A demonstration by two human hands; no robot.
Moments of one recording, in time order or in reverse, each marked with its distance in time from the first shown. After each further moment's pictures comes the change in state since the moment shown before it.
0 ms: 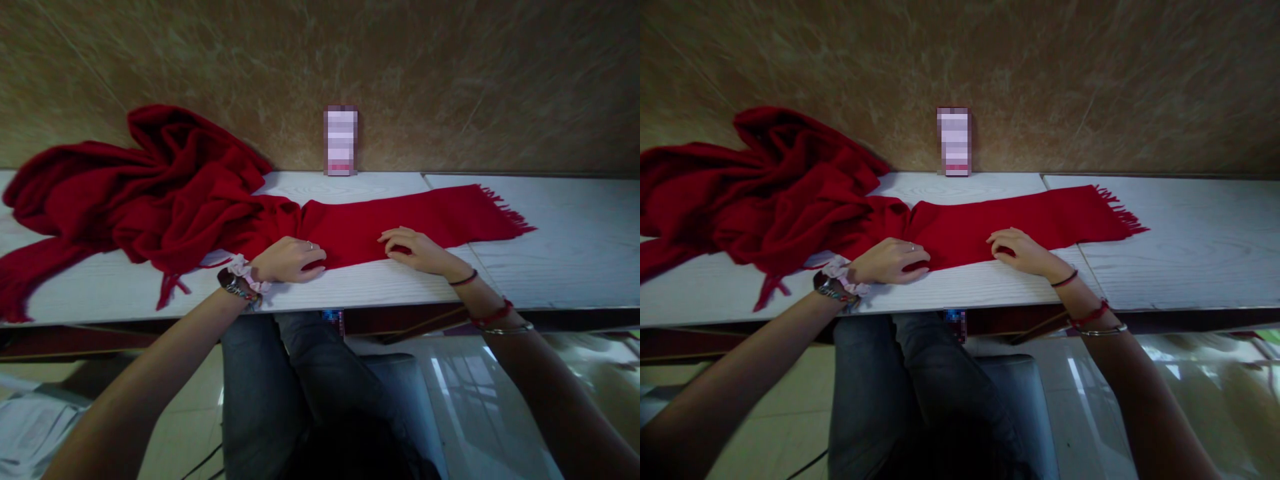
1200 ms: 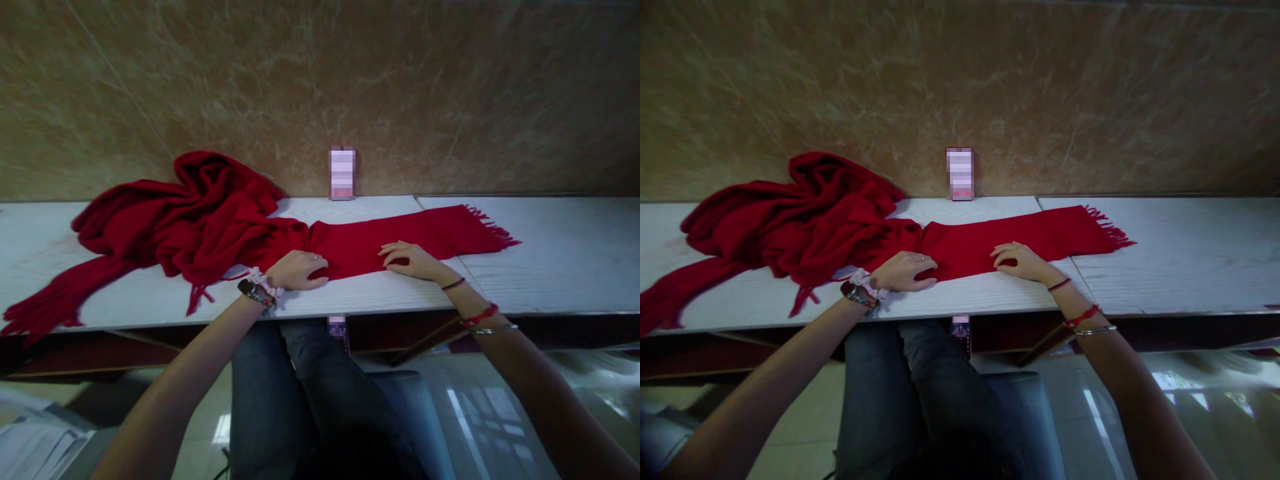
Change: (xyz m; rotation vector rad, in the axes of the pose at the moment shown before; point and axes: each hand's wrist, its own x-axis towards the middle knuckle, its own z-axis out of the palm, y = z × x) left_hand -0.002 -0.003 -0.002 0.020 0.003 -0.049; right_hand 0.000 0.013 0.000 0.029 0.011 0.010
